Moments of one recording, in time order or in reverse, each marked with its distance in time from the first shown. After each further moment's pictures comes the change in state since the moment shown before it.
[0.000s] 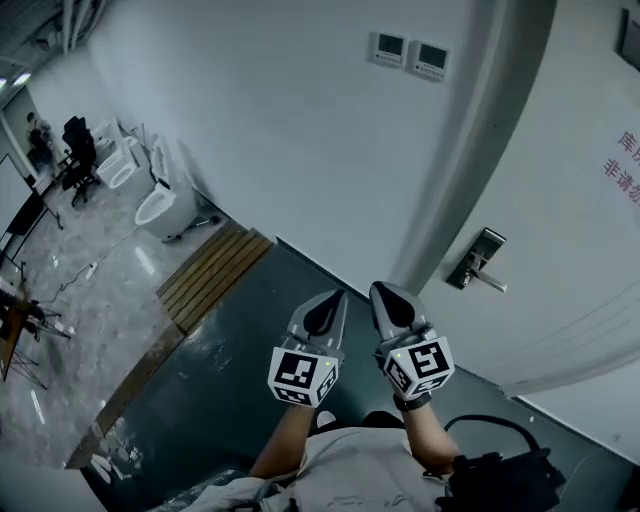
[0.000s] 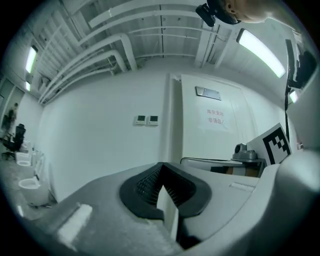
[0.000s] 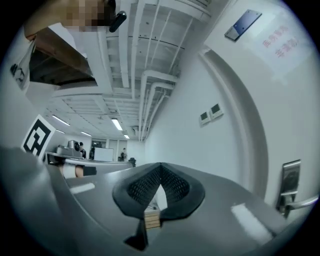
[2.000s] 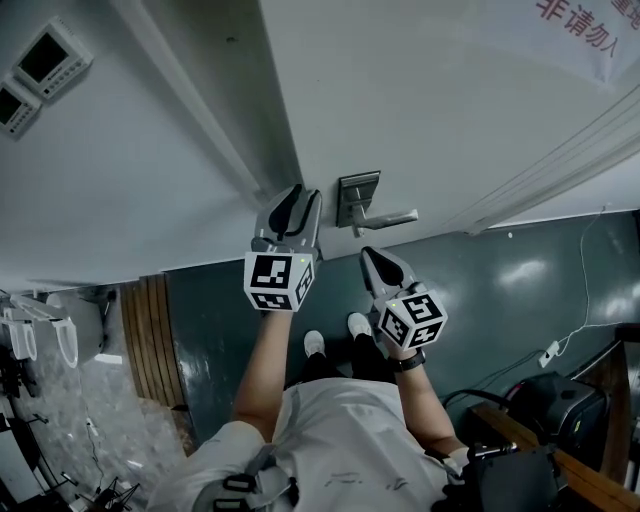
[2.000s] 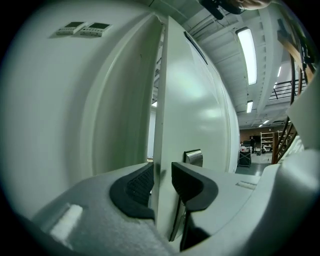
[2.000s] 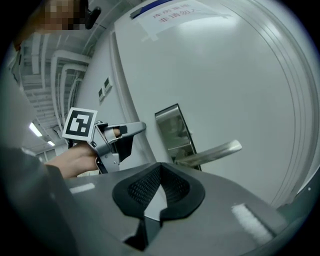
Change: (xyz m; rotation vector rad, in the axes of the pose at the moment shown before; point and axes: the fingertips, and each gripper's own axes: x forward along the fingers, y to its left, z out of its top) left arm 0.377 -0.140 -0.137 0.035 0.199 -0.622; right arm -0.109 -0.295 -0.172 0.400 0.199 -0.760
